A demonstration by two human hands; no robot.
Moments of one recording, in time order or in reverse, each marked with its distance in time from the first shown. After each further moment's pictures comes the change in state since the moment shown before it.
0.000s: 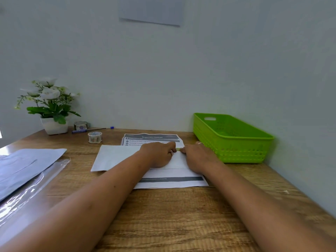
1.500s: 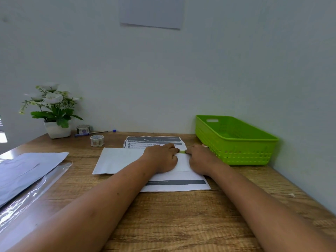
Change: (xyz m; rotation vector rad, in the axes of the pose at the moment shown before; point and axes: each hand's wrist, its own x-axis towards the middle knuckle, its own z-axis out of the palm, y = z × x) left_hand -0.001 0.010 0.002 0.126 0.037 -0.004; right_hand 0.014 0.013 0.013 0.140 -0.025 0.005
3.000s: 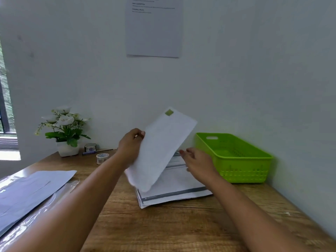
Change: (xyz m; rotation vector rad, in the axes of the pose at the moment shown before) left_hand -0.025 -0.063 -0.060 -1.028 0.655 -0.374; right_hand -0.030 -0.028 -0.045 0.876 0.294 0.086
